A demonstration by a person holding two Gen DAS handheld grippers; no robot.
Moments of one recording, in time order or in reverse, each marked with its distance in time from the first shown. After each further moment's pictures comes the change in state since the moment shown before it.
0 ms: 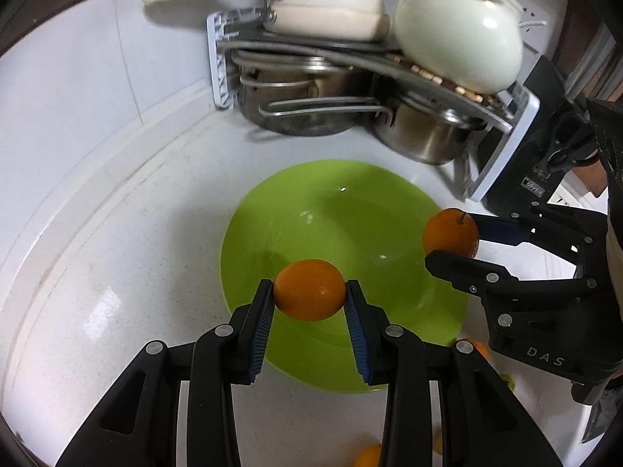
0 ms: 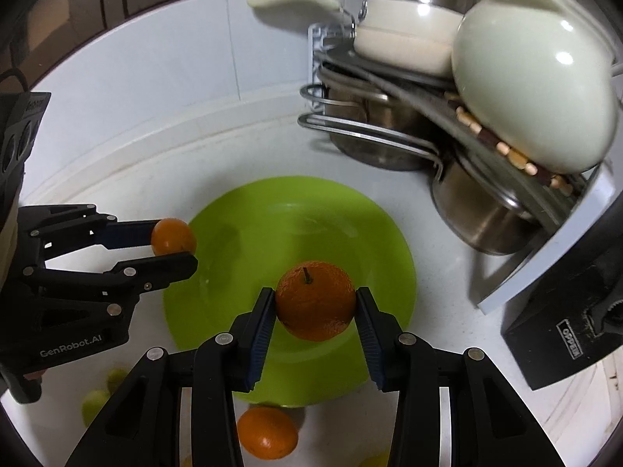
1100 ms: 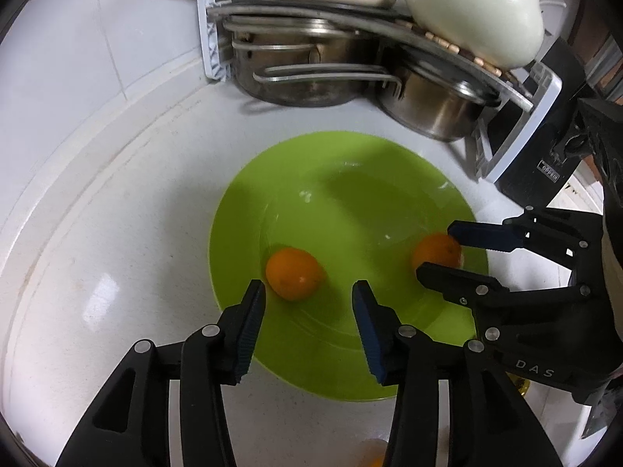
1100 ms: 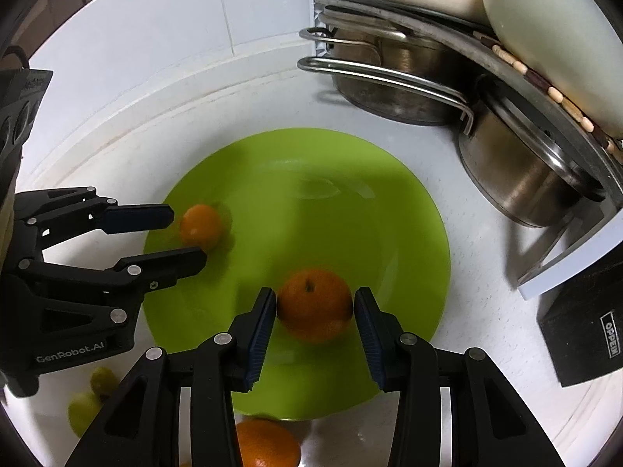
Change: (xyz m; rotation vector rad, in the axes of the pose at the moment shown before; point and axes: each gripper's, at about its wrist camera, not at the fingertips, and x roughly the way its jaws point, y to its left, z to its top) left arm 0.024 0.005 0.000 0.006 0.077 -0.015; right arm 0.036 -0.005 0.000 0.028 0.104 0.038
